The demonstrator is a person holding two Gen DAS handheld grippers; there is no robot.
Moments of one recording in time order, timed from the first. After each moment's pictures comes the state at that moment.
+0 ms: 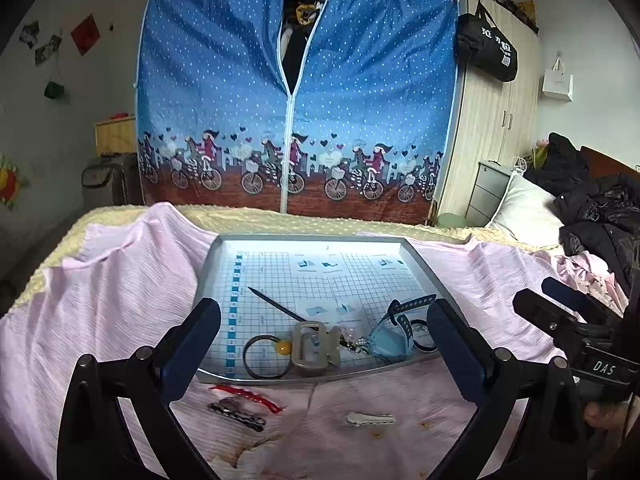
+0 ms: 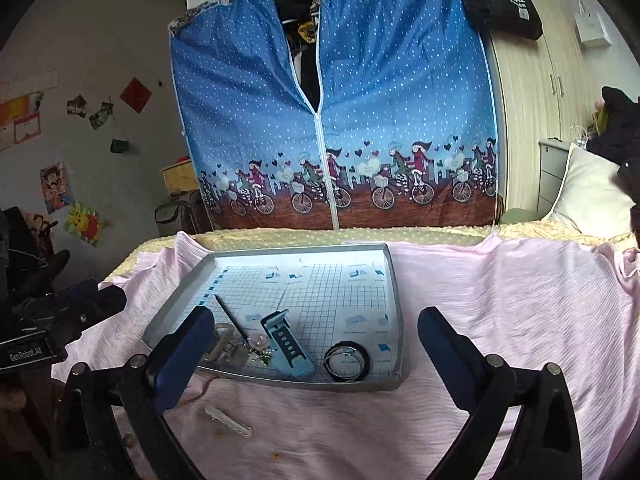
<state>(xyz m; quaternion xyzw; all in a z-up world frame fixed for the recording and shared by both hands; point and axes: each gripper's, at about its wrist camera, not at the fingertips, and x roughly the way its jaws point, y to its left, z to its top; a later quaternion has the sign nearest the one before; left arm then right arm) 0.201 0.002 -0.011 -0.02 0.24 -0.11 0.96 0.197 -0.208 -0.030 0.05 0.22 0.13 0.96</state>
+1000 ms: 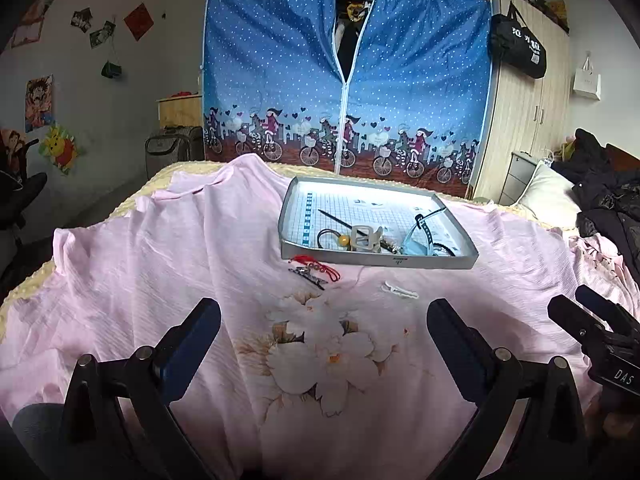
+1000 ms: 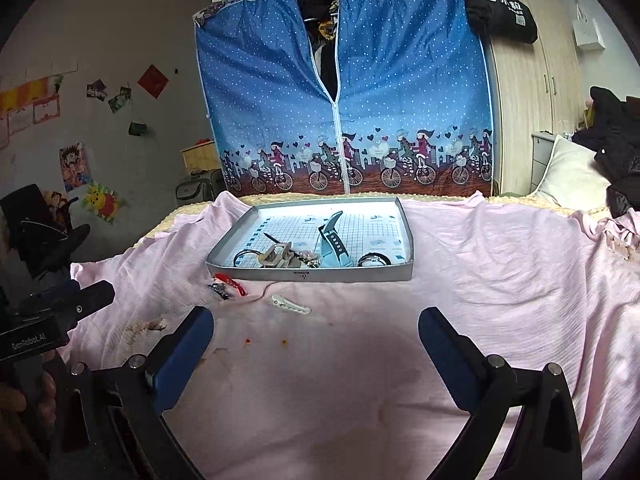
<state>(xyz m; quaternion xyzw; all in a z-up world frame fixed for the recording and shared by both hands) 0.046 0.031 -0.029 -0.03 0.28 -0.02 0.96 0.050 -0.186 -0.044 0.04 0.25 0.14 0.96</state>
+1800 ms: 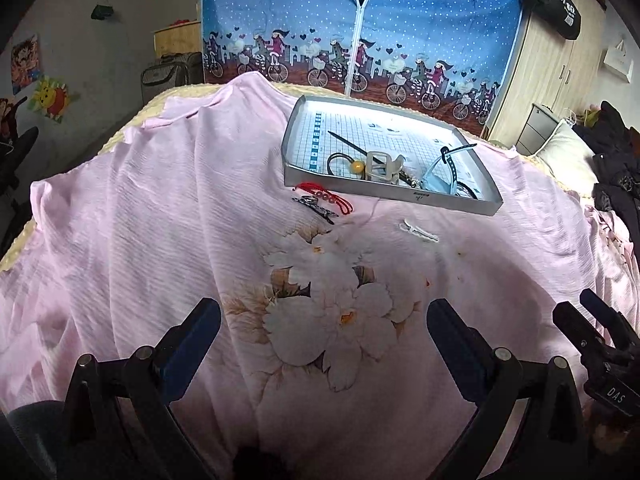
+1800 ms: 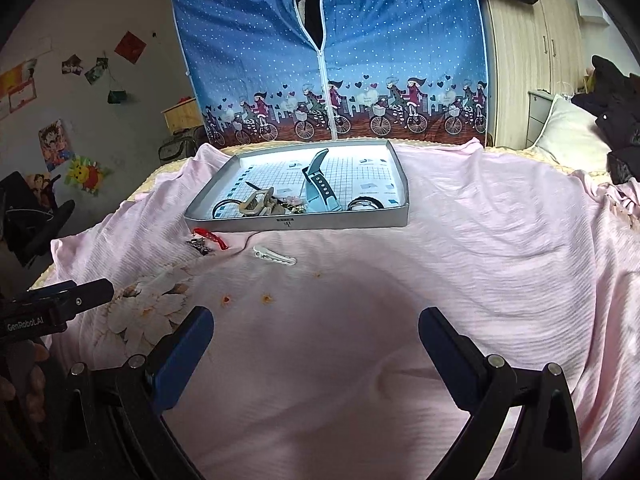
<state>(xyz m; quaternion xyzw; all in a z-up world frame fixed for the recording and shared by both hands) 0.089 0.045 -0.056 -0.05 0.42 -0.02 0.90 0.070 -0.185 -0.073 0.04 0.34 0.12 0.93</state>
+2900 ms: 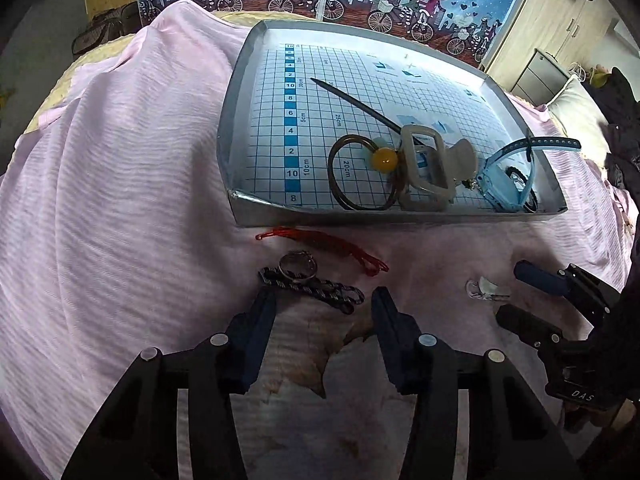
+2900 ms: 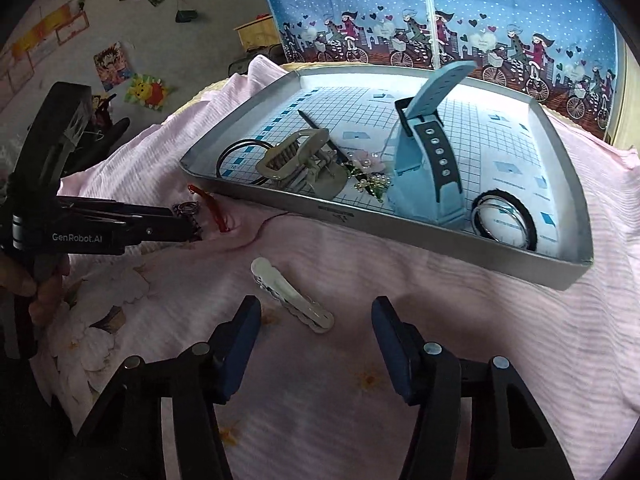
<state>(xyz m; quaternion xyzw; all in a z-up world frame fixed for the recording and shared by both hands) 0.261 0.066 -0.124 -0.02 0.53 -0.09 0.84 0.241 -0.125 -0.152 -0.03 0.44 0.30 0.85</state>
